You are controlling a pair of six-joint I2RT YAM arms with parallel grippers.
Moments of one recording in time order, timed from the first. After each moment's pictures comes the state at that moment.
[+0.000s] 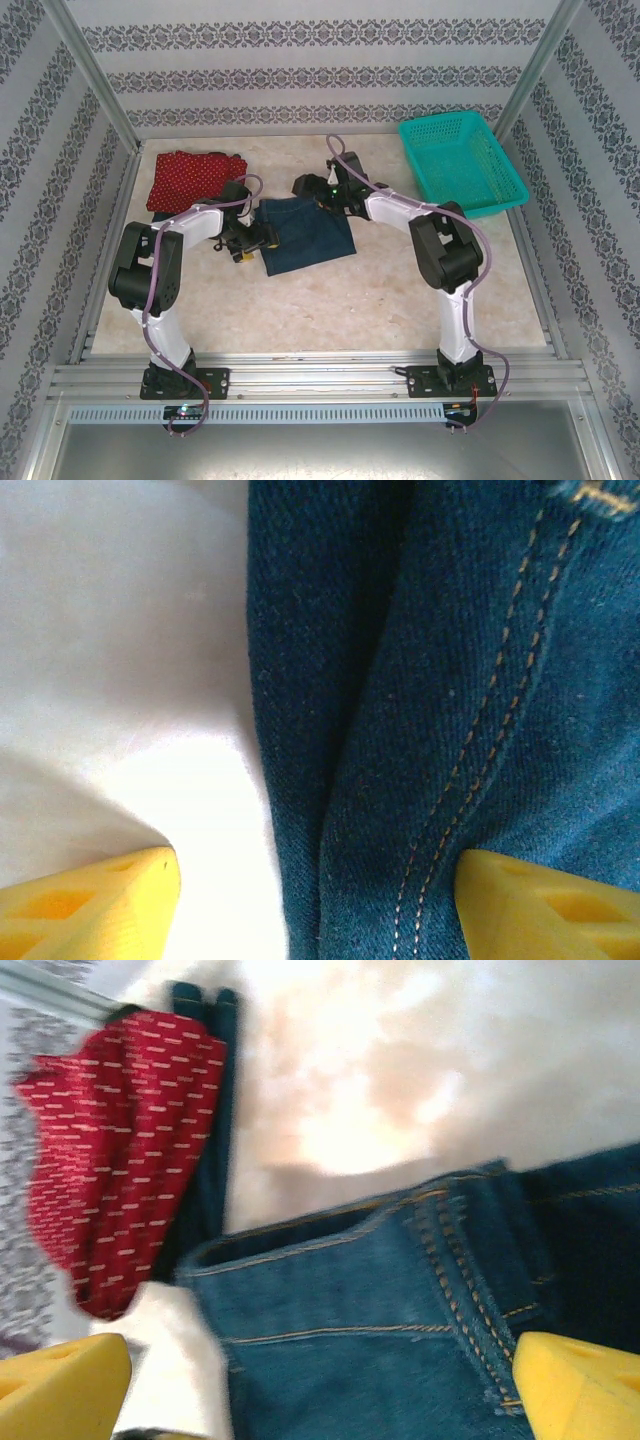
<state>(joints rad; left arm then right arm) -0.21 1.83 1.14 -0.61 0.37 -0.59 0.47 2.13 1.48 -0.07 -0.38 0.83</state>
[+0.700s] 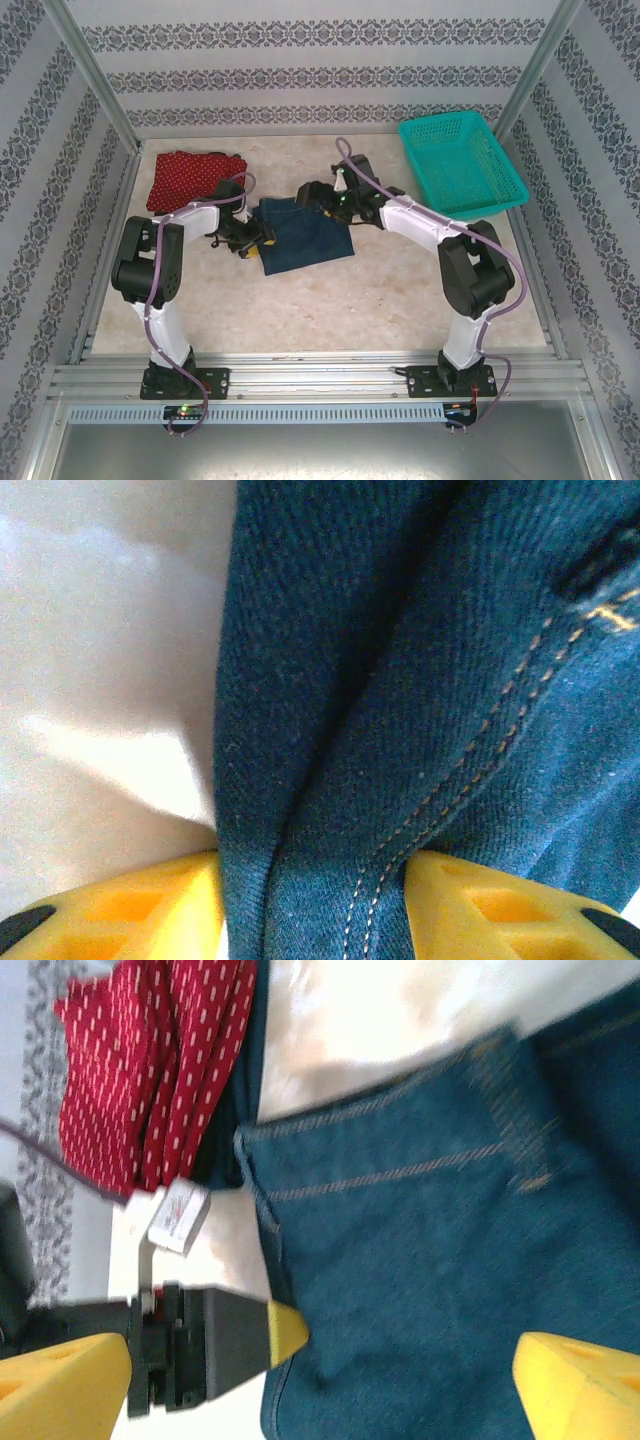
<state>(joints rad) -0.16 1.89 1.15 -0.55 0.51 -0.64 0.52 1.85 1.31 -0.19 -0.43 0.79</state>
